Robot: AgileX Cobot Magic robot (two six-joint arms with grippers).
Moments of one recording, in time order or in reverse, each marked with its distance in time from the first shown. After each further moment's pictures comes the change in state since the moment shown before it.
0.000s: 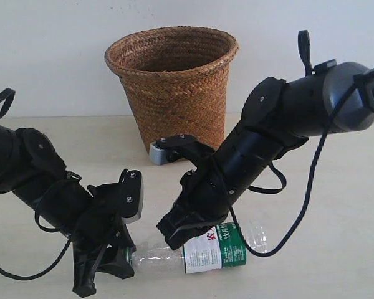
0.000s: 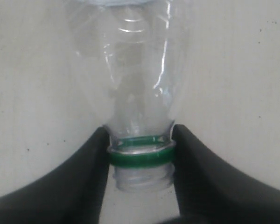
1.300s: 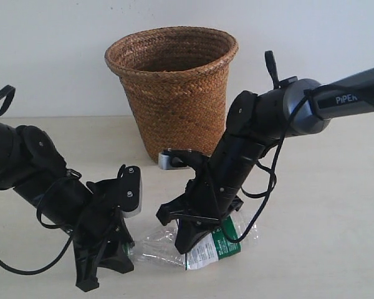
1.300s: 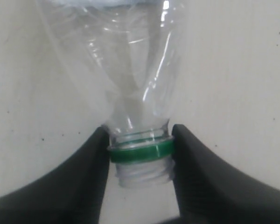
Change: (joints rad) left arm 0.002 0.002 -0.010 0.031 -0.012 -0.063; right arm -0.053 0.241 -0.182 -0.170 0.109 0.342
